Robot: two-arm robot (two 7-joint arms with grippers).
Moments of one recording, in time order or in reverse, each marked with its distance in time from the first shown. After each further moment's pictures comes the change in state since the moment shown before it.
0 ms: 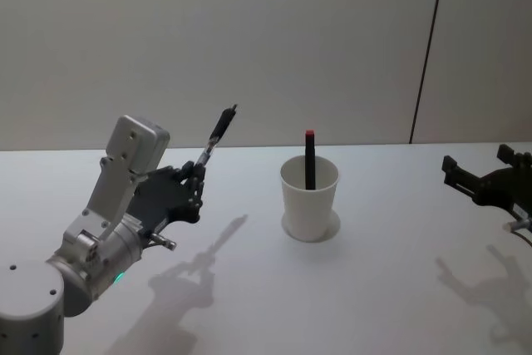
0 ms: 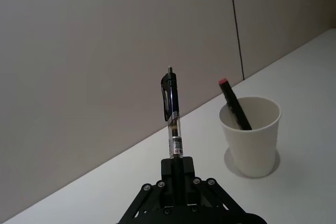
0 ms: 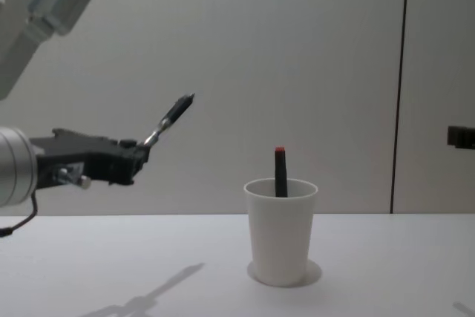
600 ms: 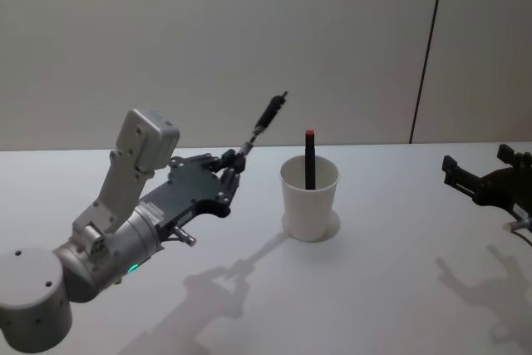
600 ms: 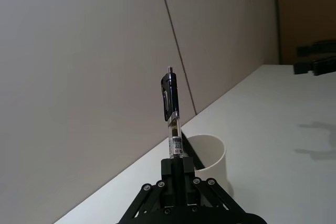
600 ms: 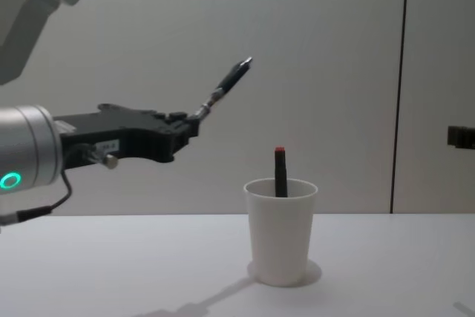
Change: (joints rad) left arm -0.052 -0.008 0.008 0.060 -0.053 -0.151 -0.215; right arm 0.000 0.000 0.000 0.000 0.000 0.000 0.000
